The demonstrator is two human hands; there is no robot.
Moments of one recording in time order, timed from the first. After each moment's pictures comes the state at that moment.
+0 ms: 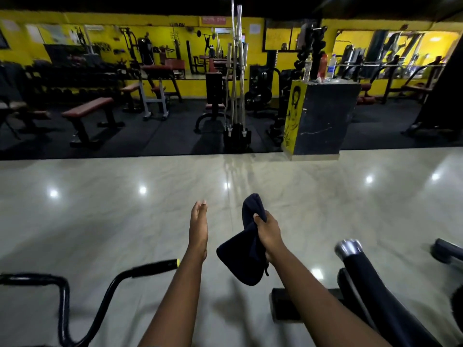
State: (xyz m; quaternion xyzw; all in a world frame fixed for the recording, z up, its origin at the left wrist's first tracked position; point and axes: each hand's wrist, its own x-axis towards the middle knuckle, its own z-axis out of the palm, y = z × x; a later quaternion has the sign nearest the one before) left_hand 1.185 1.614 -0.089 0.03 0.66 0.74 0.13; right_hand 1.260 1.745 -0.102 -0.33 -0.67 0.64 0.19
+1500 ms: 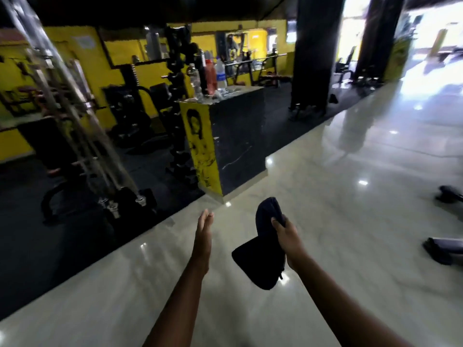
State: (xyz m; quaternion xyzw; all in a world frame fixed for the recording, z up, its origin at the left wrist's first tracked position) left_hand 0.467 2.360 -0.099 0.30 0.62 0.62 0.38; right_hand 0.640 2.436 -0.117 -0.49 -0.53 0.56 0.39
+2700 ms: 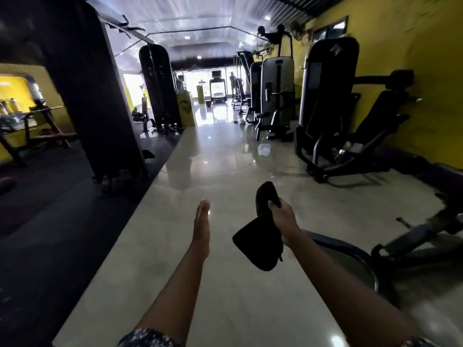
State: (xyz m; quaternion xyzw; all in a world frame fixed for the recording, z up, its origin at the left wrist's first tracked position) left_hand 0.818 3.508 -0.047 0.52 0.38 0.45 0.62; right_hand 0.992 3.429 -0.040 -0.69 -0.29 0.26 0.61
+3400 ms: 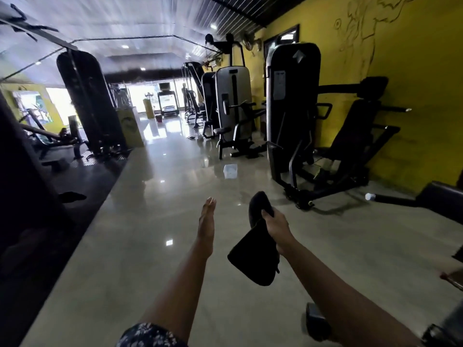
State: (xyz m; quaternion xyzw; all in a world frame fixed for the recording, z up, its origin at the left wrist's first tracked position) left_hand 1.227 4.044 -0.037 0.58 0.29 0.37 0.67; right_hand 1.352 3.935 -0.056 -0.73 -0.22 0.19 0.62
